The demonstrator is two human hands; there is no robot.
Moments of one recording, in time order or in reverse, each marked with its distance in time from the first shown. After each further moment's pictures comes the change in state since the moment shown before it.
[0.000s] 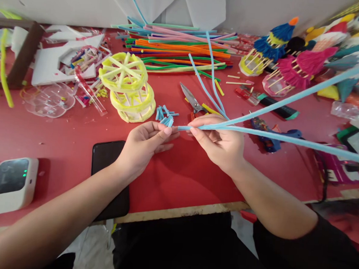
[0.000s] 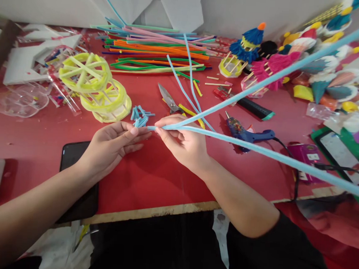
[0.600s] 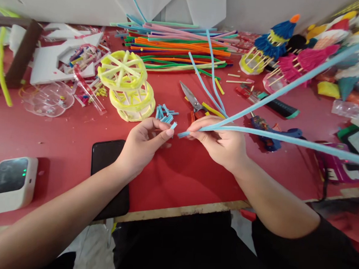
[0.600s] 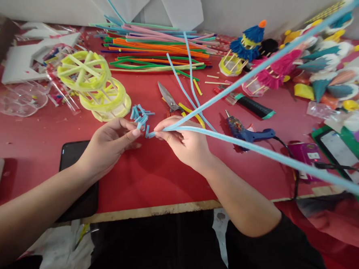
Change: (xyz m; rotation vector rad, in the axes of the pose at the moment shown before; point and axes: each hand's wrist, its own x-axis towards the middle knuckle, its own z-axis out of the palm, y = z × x) left_hand 0.003 -0.001 0.001 0.124 -0.012 0.183; right_hand 0.003 0.009 -0.007 -0.001 -0.119 -0.130
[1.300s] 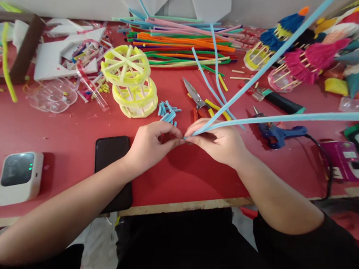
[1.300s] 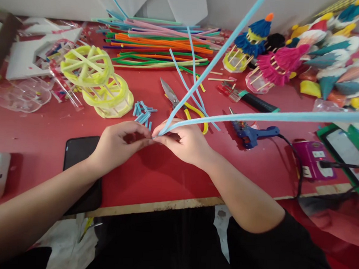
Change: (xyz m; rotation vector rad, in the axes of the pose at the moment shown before) left_hand 0.003 -0.004 -0.006 0.684 -0.162 0.371; right_hand 0.000 -0.002 0.000 0.047 -0.179 0.105
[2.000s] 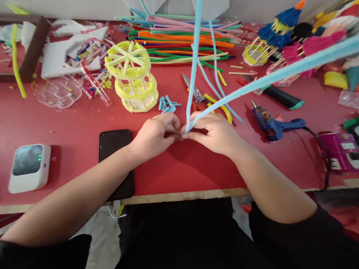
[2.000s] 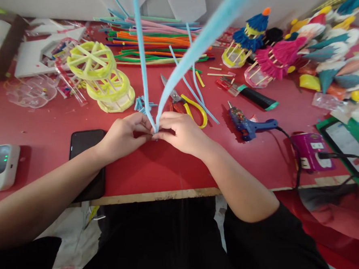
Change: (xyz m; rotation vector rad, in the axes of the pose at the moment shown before) left_hand 0.006 -0.004 0.000 0.121 -0.133 0.058; right_hand 0.003 0.009 -0.004 -0.162 -0.161 -0.128
